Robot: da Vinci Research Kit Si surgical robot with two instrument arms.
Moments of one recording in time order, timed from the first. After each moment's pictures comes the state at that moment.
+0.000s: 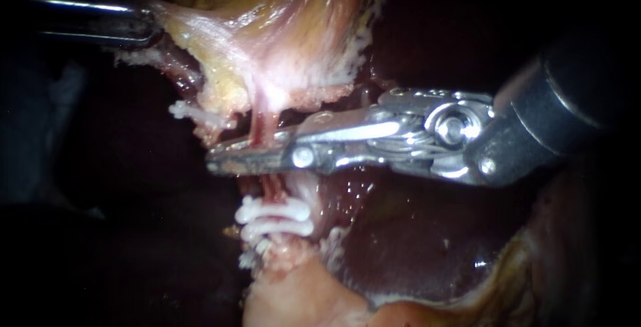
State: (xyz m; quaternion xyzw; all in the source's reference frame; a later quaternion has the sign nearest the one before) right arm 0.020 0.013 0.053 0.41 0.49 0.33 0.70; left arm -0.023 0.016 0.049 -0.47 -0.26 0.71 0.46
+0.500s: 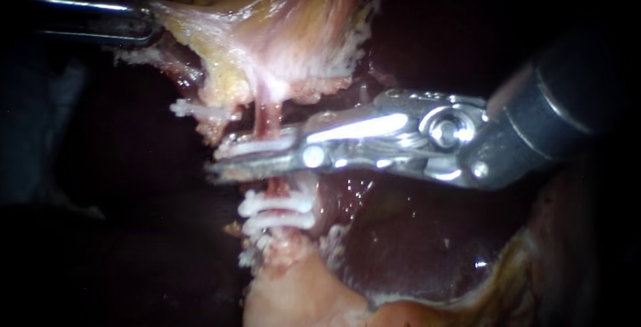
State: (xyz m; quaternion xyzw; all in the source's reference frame) right arm 0.022 0.013 0.055 0.41 0.51 0.33 0.68; left arm -0.023 0.016 0.049 -0.47 -0.26 0.71 0.46
